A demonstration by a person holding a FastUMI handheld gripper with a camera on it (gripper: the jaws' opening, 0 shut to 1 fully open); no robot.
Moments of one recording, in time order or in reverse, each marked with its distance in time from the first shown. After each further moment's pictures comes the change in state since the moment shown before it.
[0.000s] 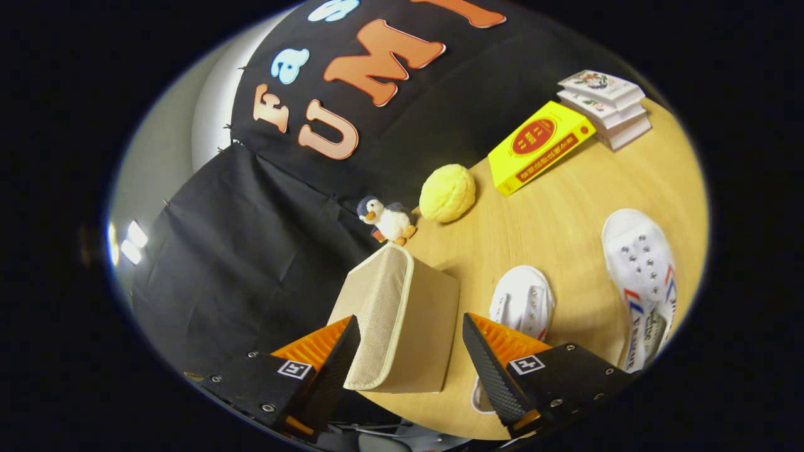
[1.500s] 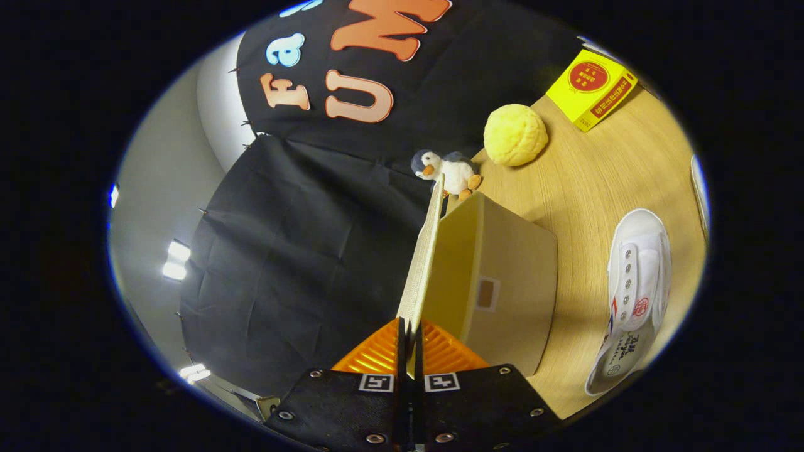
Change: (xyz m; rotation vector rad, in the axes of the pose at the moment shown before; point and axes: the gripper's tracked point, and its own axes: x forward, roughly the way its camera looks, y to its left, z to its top) arm 0.030 0.119 -0.024 0.056 0.170 0.237
